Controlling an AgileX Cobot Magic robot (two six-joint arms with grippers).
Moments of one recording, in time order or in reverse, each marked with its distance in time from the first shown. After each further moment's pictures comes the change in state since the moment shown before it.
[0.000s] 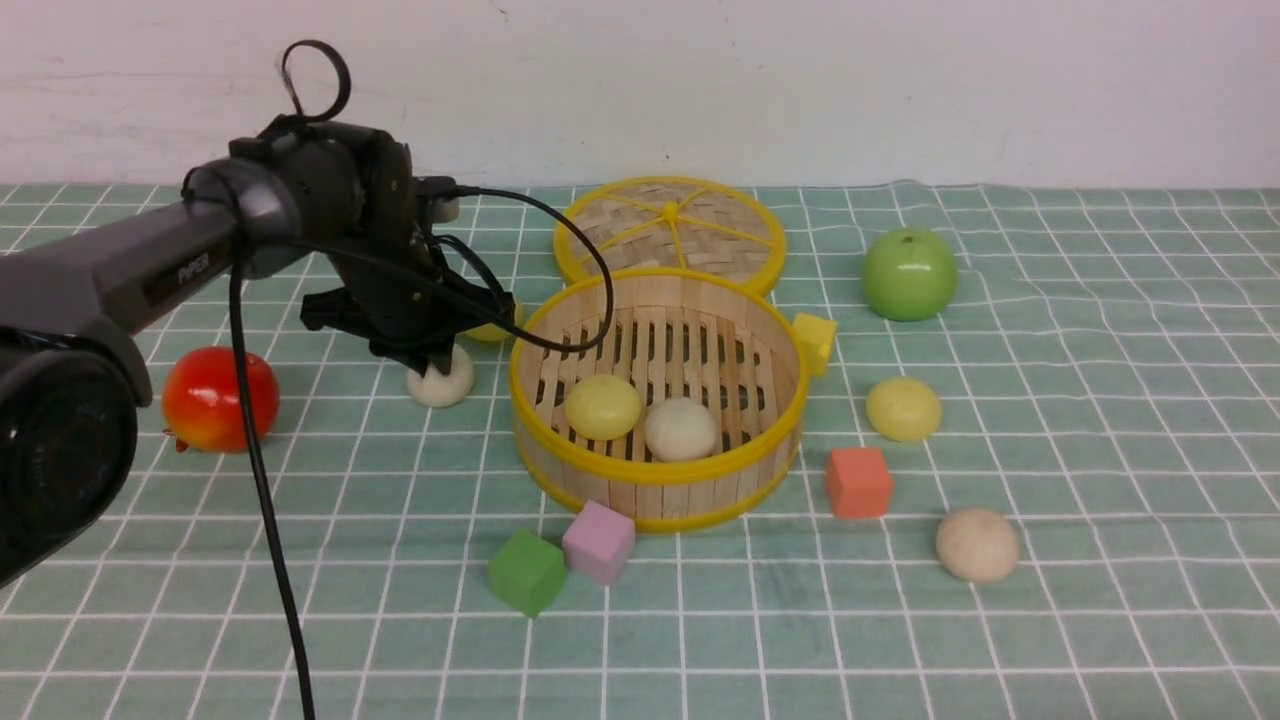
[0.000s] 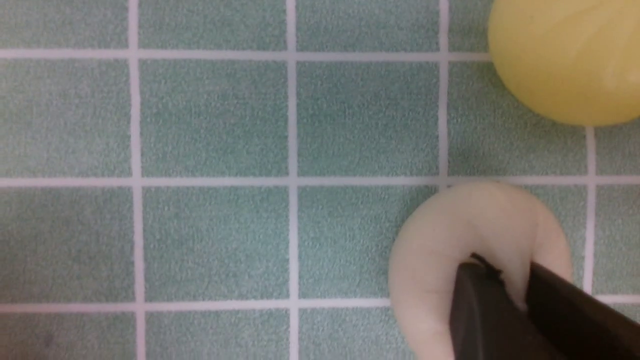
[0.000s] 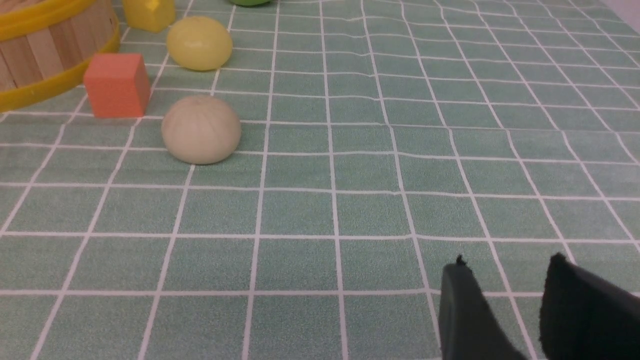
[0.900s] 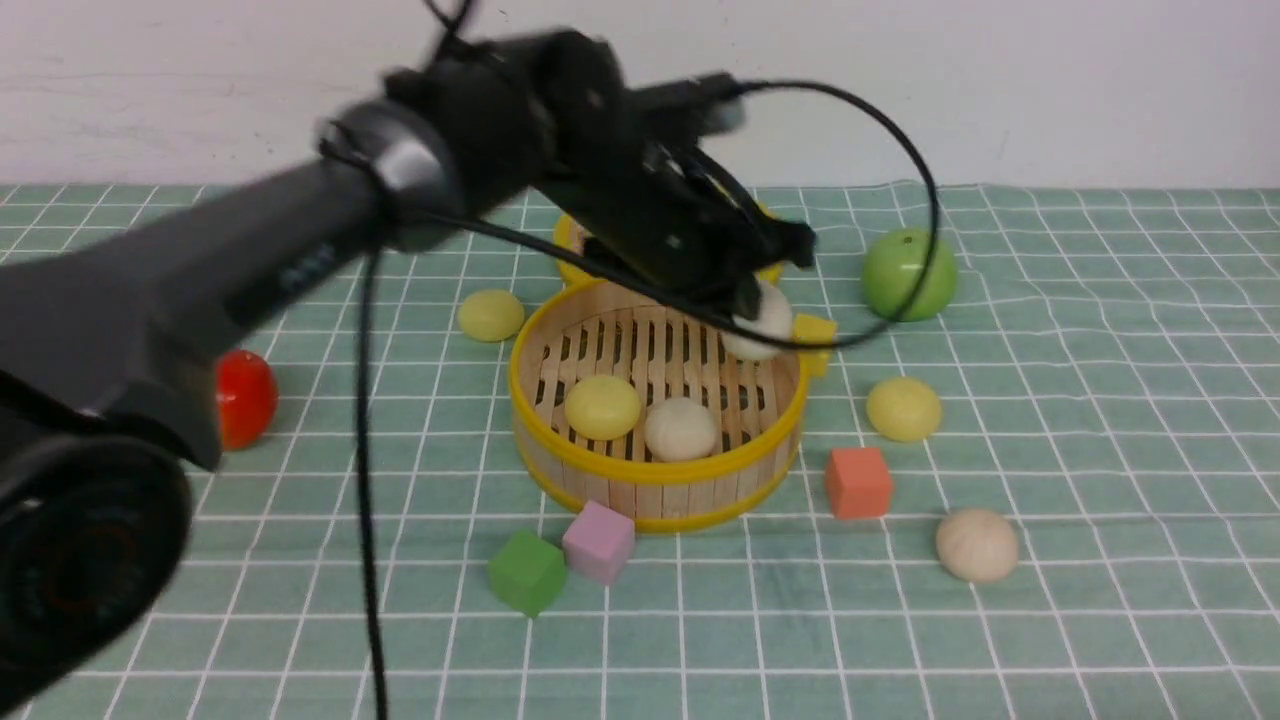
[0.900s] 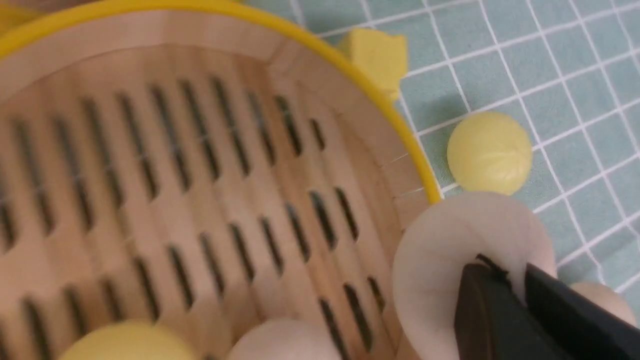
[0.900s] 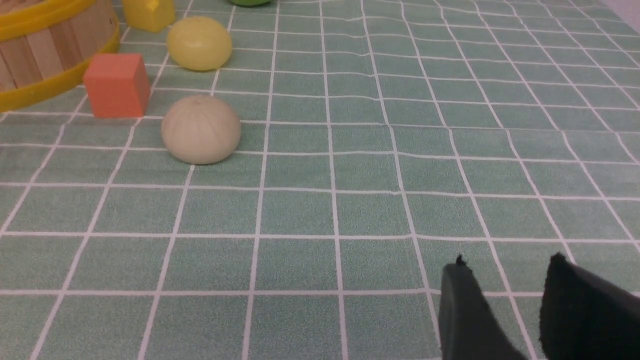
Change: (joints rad) right arm 0.000 0.000 0.000 0.000 0.000 0.000; left arm -0.326 -0.126 -0.045 -0.342 -0.098 0.173
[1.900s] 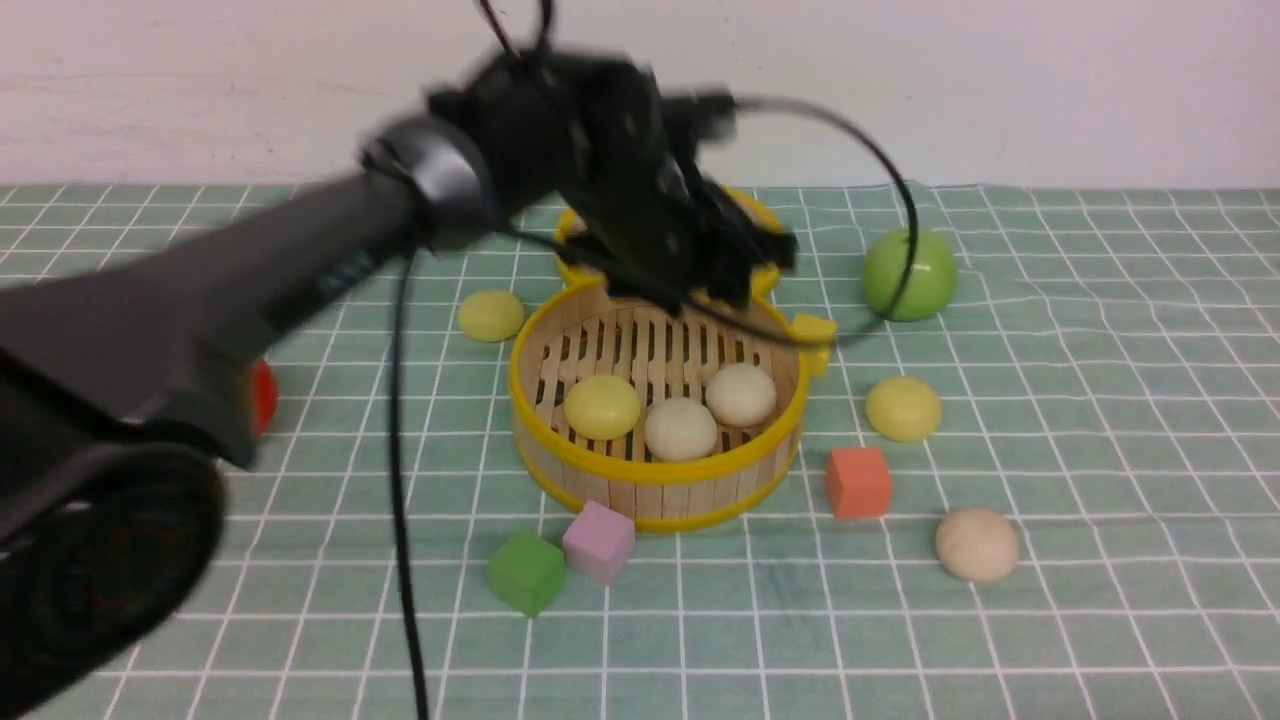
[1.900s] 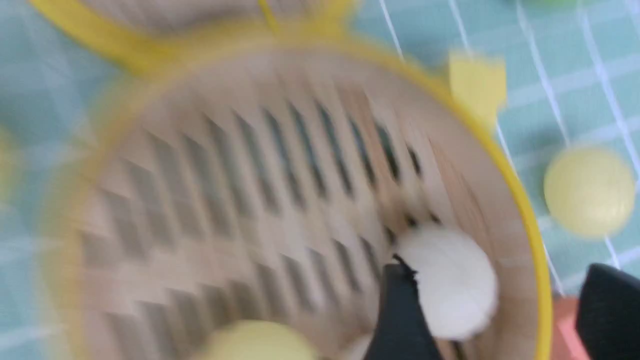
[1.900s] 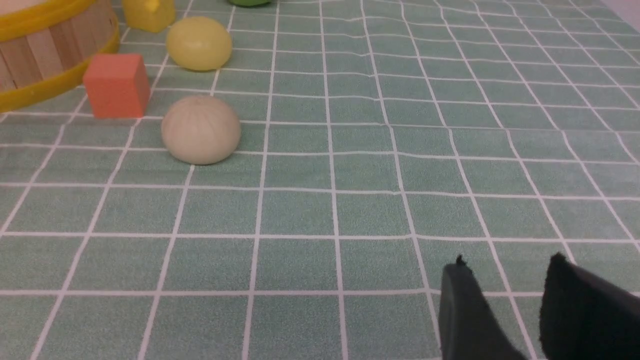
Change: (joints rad) right arm 0.000 0.000 0.000 0.000 0.000 0.000; left arm 0.027 -0.011 -0.118 0.250 0.117 -0.174
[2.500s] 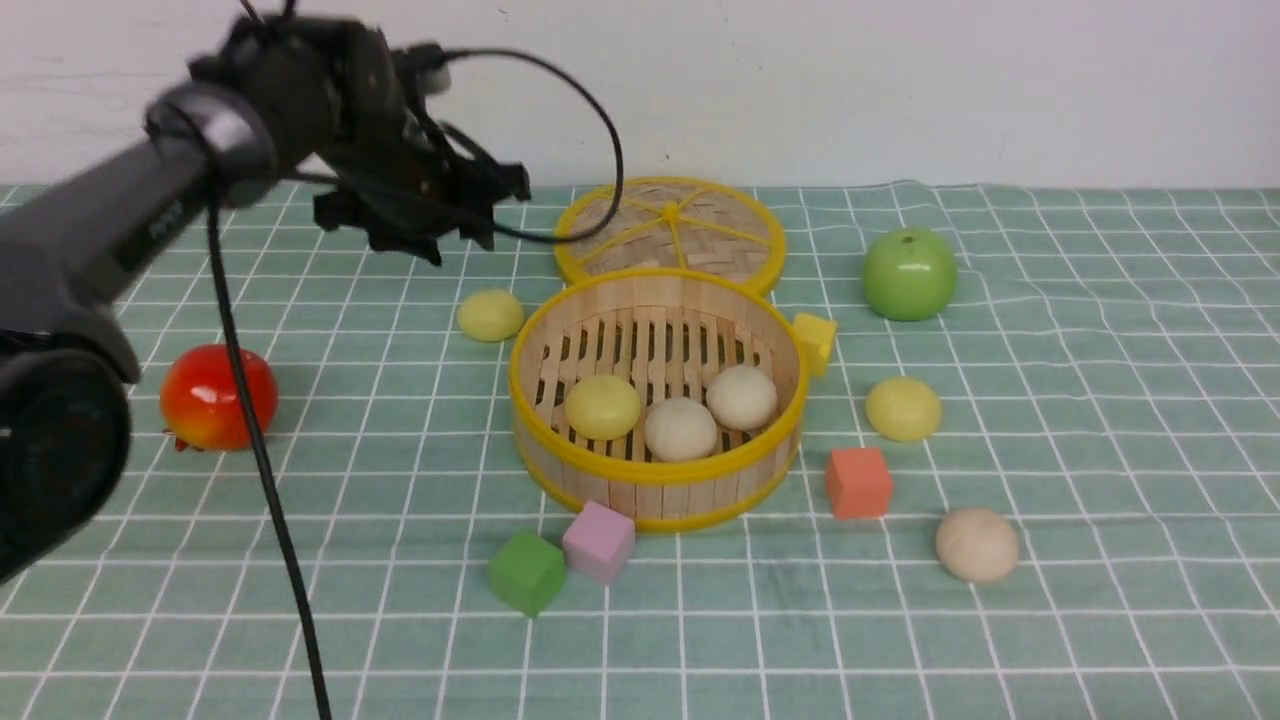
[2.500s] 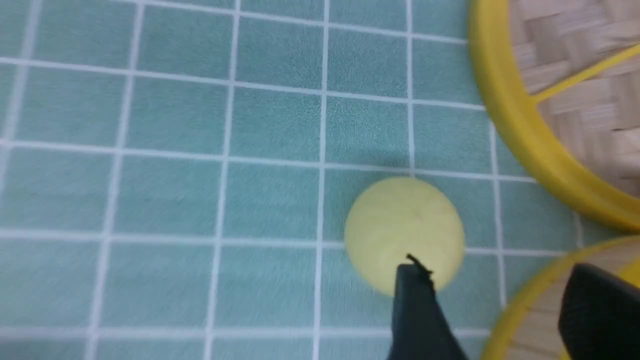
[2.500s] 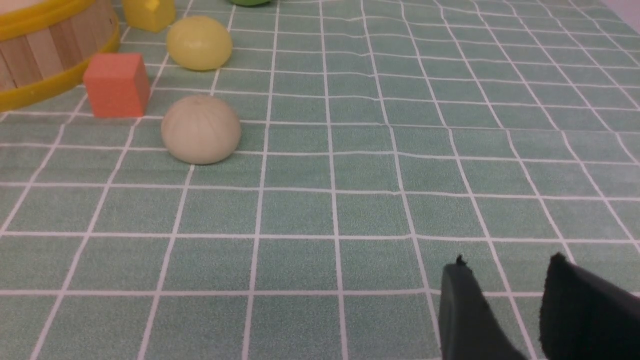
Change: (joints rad) right arm 0.000 0.000 0.000 0.000 0.000 0.000; left arm 0.298 0.162 -0.036 0.006 -0.107 -0.017
